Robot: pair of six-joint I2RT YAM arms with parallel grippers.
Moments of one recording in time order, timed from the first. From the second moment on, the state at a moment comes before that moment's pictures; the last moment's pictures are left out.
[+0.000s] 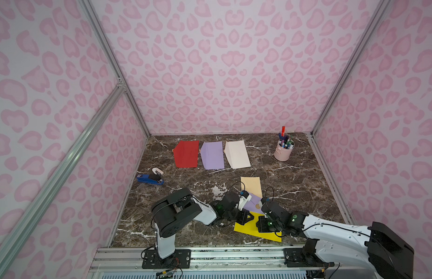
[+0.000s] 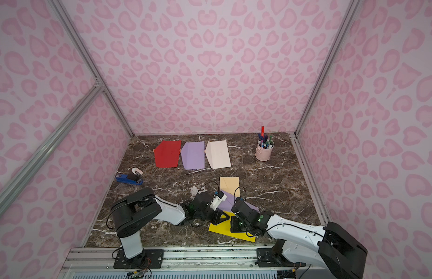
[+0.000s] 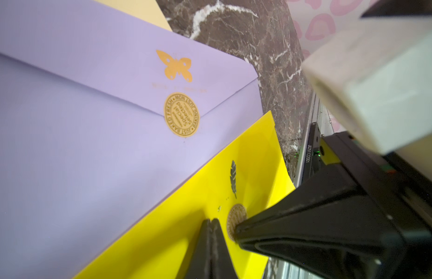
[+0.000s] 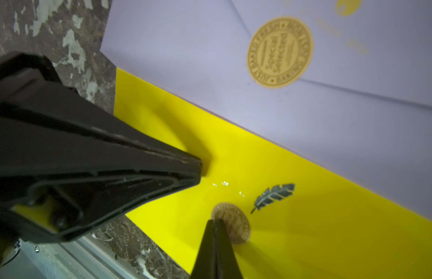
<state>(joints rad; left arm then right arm) -0.97 1.86 0.63 0.58 0.46 -0.69 0.98 1.10 0.36 -0.32 -0.09 0.87</state>
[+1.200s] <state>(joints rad) -0.91 1.86 0.55 0.68 0.47 -0.73 0.91 1.04 0.37 -0.47 -0.05 0.87</state>
